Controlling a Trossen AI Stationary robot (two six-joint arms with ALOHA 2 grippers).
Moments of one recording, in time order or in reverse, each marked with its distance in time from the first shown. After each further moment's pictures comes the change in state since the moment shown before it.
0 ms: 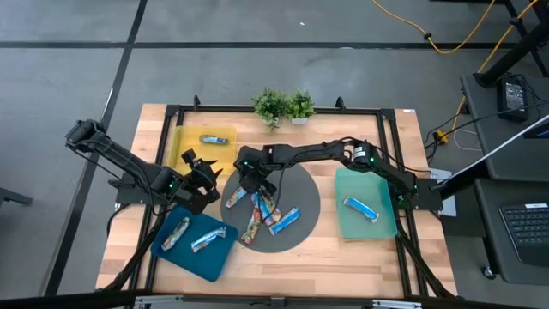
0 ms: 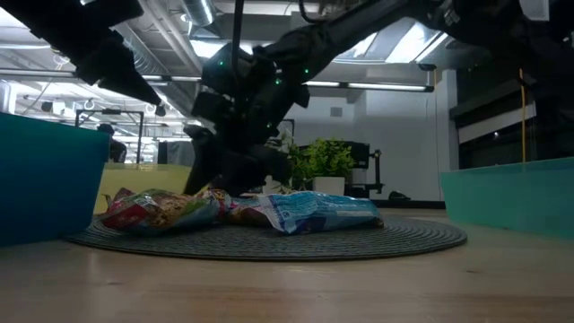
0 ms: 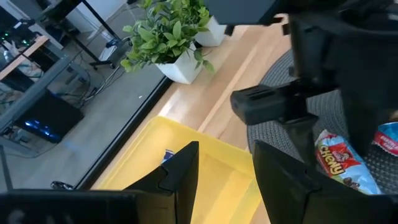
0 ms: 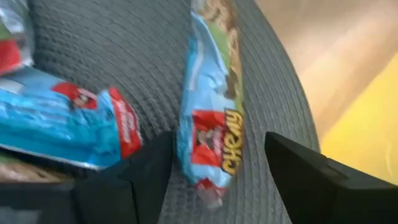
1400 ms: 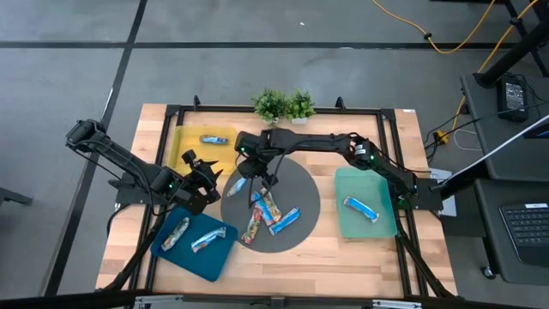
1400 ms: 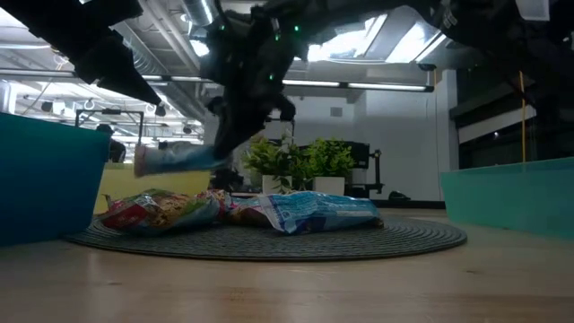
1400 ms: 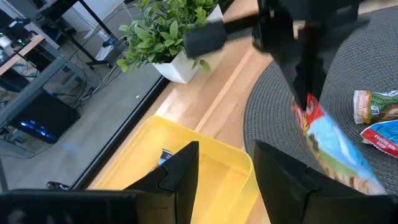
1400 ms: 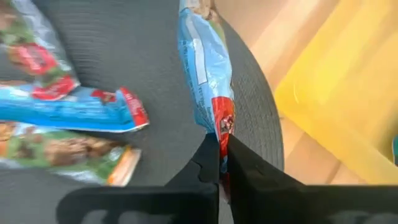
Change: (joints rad) left arm -0.004 0.000 0.000 0.002 0.008 -0.004; right arm -0.030 -0.003 0.304 -0.424 0.046 0.181
